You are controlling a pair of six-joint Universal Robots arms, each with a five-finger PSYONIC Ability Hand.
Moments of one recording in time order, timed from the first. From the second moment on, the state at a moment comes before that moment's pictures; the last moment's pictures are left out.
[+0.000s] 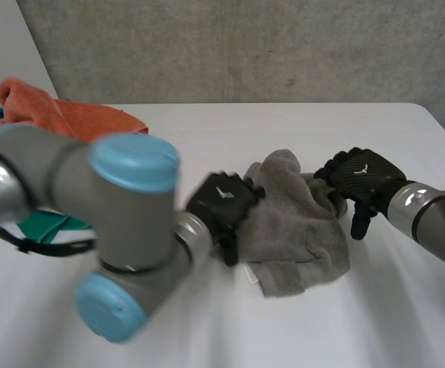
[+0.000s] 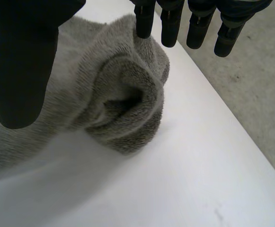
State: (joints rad) left arm 3.91 -2.19 -1.19 2.99 -1.59 3.38; right arm 1.80 -1.17 1.48 0.13 1.24 2.42; left_hand 0.21 0.20 0.21 0.20 0.05; right_hand 0.23 0.22 0.21 0.21 0.04
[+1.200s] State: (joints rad) left arm 4.27 -2.51 -0.59 2.80 -1.72 3.39; right arm 1.95 -0.80 1.09 -0.08 1.24 2.41; left_hand 0.19 0.21 0.21 0.20 0.05; right_hand 0.22 0.22 0.22 0.23 0.05
